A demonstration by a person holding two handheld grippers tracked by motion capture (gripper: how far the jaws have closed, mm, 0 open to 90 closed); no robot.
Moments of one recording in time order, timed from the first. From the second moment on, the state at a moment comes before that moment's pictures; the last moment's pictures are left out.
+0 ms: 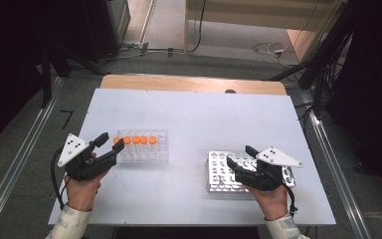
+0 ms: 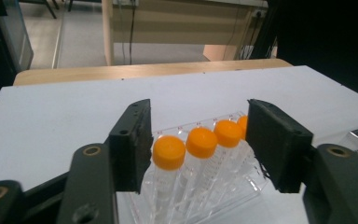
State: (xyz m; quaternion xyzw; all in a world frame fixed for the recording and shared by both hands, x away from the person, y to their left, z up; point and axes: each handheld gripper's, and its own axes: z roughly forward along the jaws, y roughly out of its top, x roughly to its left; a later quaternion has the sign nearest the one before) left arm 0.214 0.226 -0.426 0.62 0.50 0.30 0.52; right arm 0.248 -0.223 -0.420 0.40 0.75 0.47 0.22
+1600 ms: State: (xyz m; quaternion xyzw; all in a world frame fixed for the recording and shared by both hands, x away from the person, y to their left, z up) left arm 0.180 0.271 -0.467 0.58 0.57 0.35 0.46; right arm 0.219 -0.376 -0.446 0.52 0.67 0.44 0.30
